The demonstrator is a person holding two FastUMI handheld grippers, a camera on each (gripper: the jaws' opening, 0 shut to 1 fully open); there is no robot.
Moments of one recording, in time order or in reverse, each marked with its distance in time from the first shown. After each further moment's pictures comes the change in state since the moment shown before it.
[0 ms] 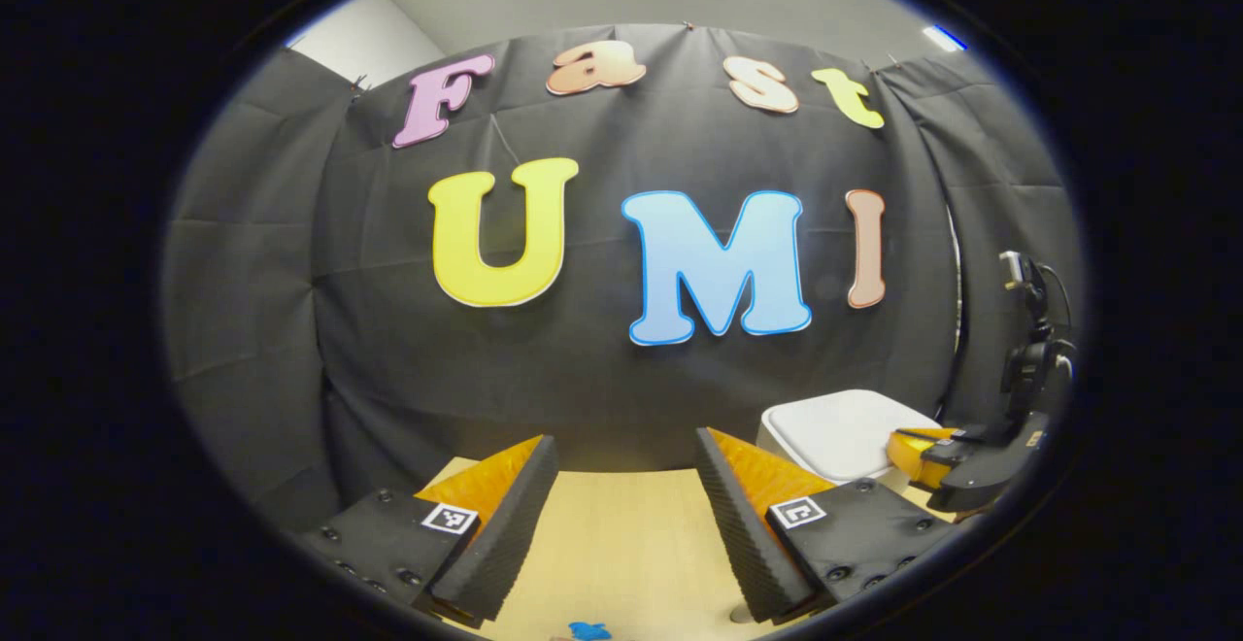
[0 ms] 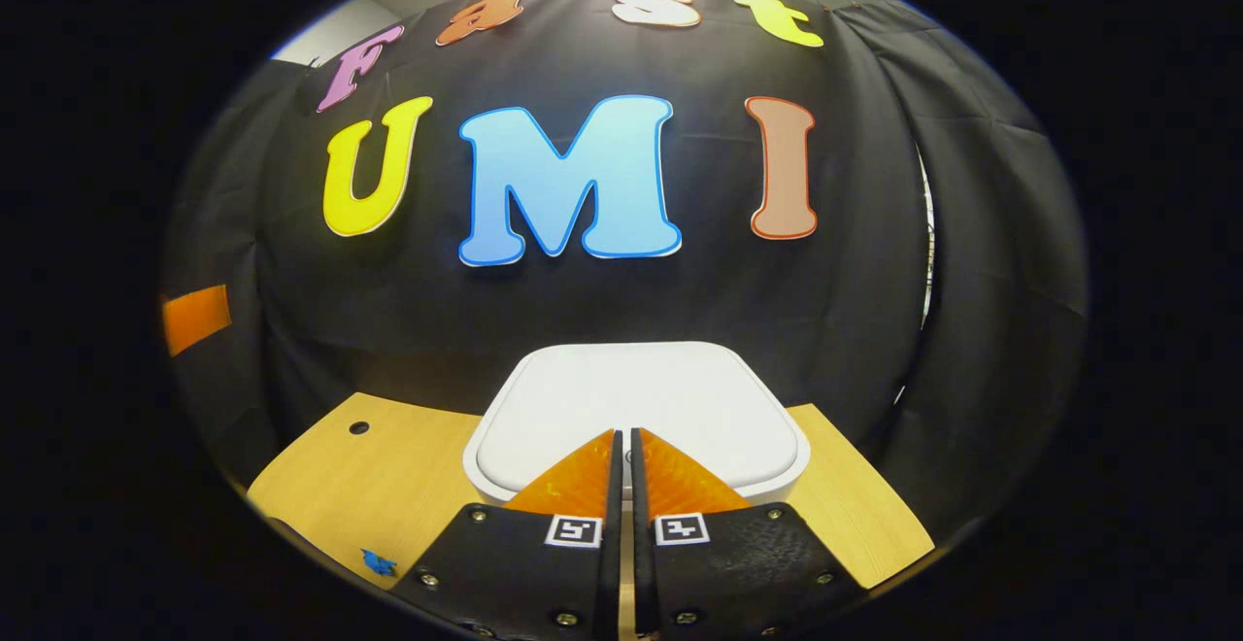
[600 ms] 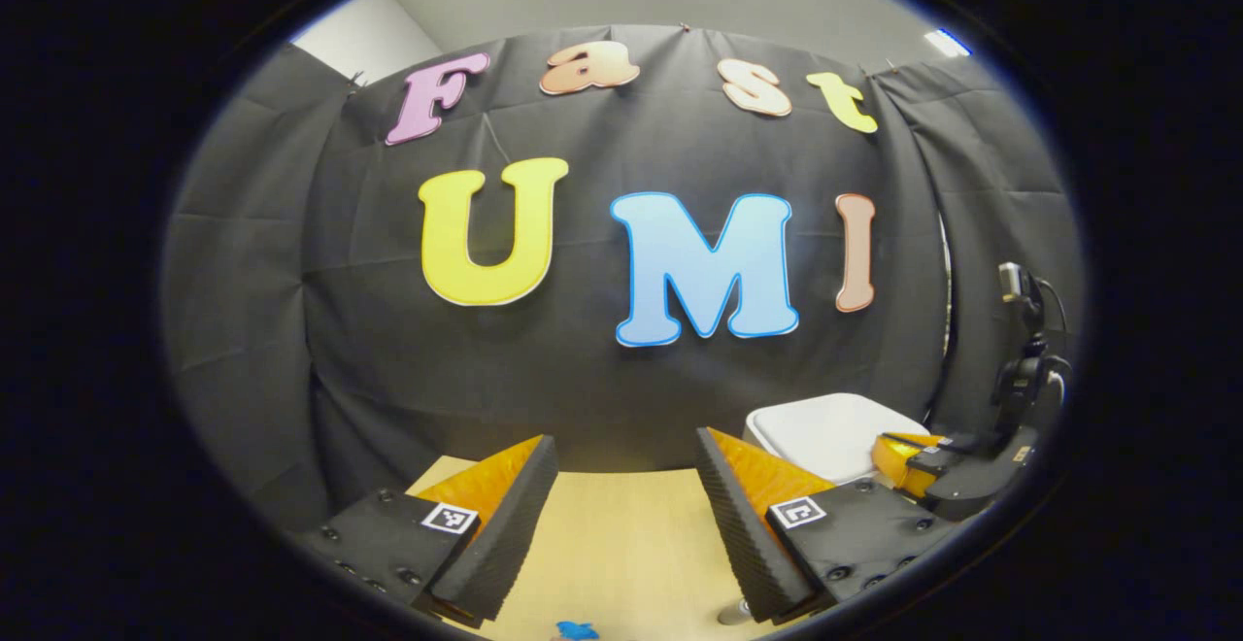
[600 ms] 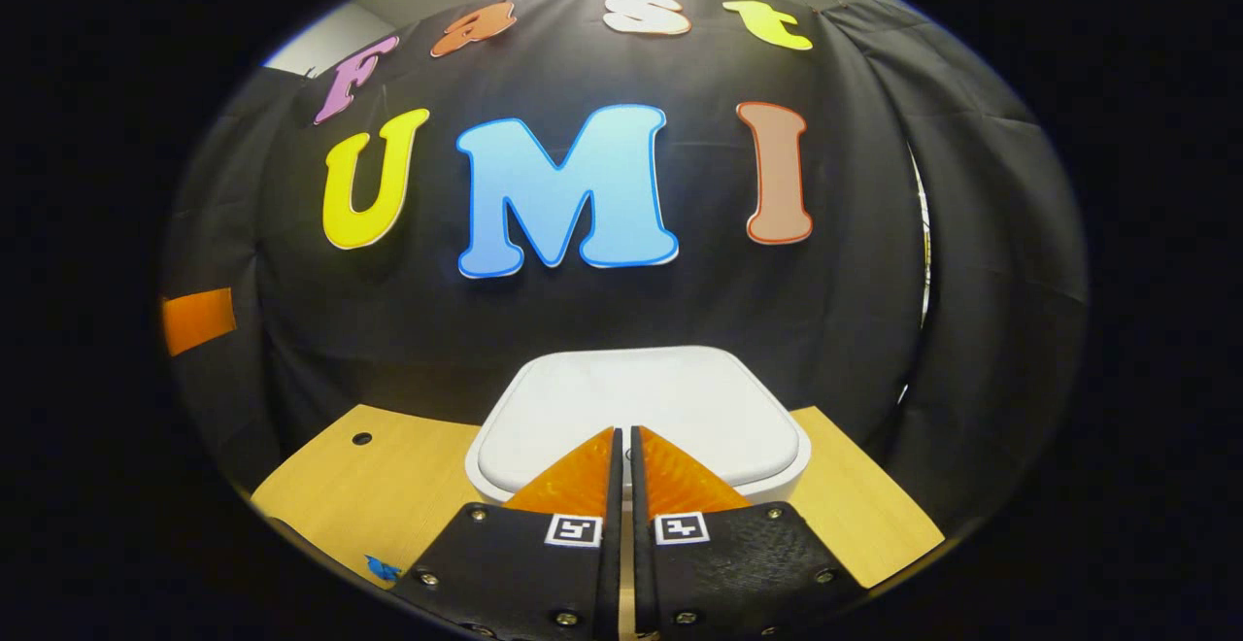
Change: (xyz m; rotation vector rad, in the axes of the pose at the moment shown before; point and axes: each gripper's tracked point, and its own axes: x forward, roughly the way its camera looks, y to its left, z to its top) left arm -0.002 -0.014 0.004 -0.006 -0.010 -0.035; right arm 0.004 0.002 0.008 -0.003 -0.057 0.011
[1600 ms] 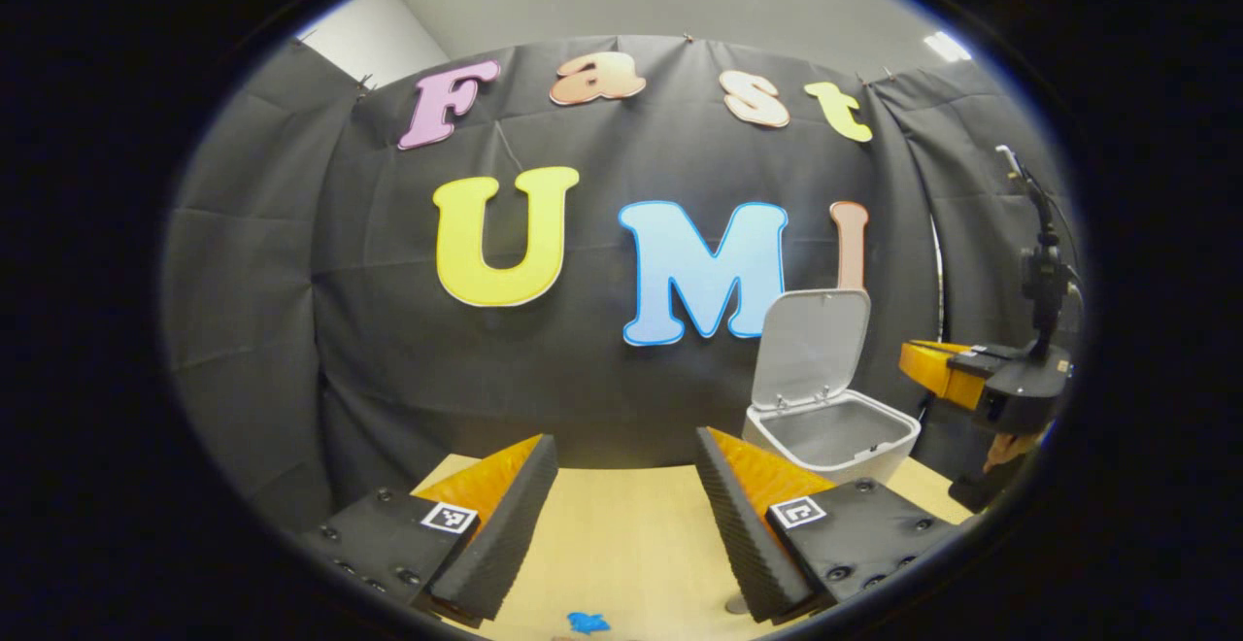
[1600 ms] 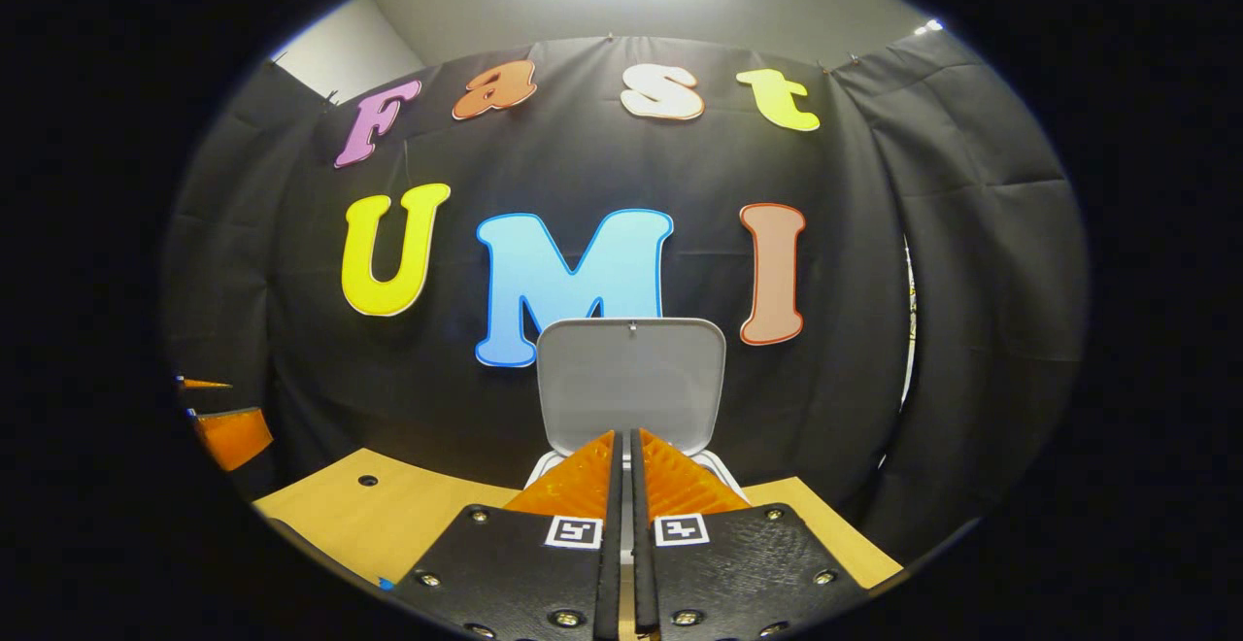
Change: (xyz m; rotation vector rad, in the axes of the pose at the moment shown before) left arm -0.042 0.019 -0.015 -0.013 -0.013 0.005; right arm -0.061 0.005 0.088 -0.034 -0.203 -0.010
